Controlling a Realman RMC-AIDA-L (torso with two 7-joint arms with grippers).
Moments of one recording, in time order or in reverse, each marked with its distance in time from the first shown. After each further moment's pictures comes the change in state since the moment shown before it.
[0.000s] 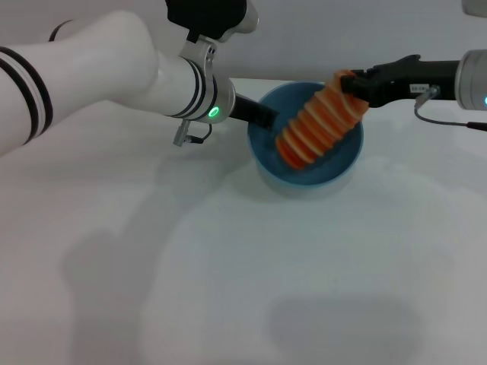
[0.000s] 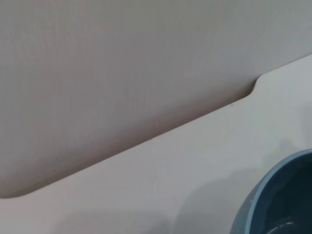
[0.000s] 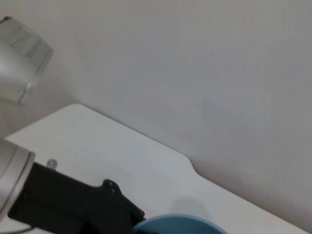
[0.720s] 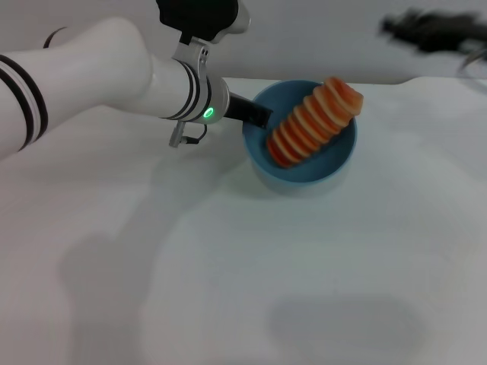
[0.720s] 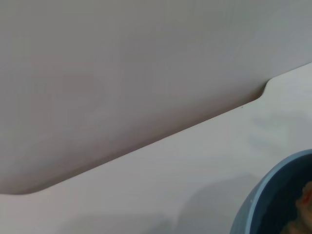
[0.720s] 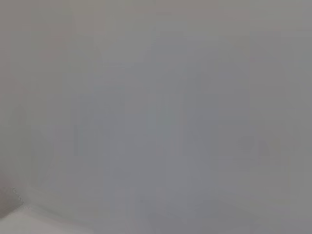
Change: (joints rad) left arm 0.017 0.000 -0.004 -0.002 0.001 -0.027 0.001; right arm -0.119 -0.007 0.063 -0.094 0.245 0.083 -0.089
